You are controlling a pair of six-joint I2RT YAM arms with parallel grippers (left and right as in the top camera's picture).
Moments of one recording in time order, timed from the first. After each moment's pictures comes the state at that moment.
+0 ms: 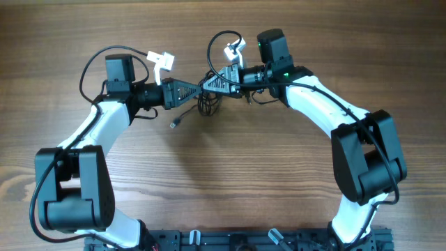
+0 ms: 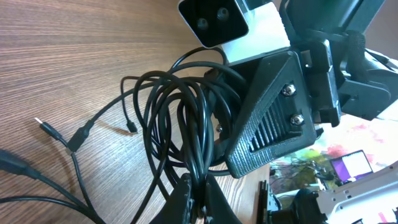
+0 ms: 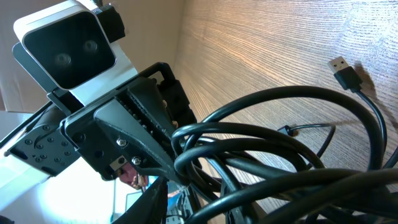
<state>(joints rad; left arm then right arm) 0.02 1.74 0.97 -0.10 1.24 -0.10 0.40 1.97 1.32 -0.08 -1.08 0.67</state>
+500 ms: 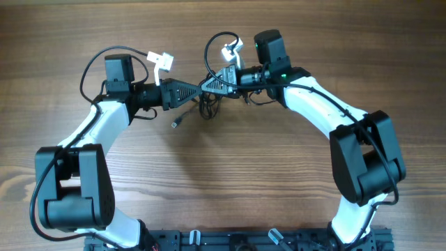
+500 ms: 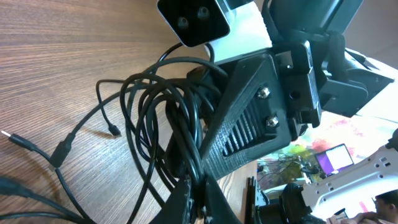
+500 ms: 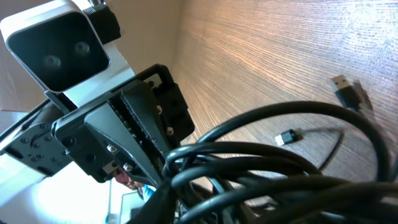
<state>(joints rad) 0.02 1.75 0.97 -0.10 1.31 -0.09 0.42 1.97 1.32 -0.07 -1.06 0.67</state>
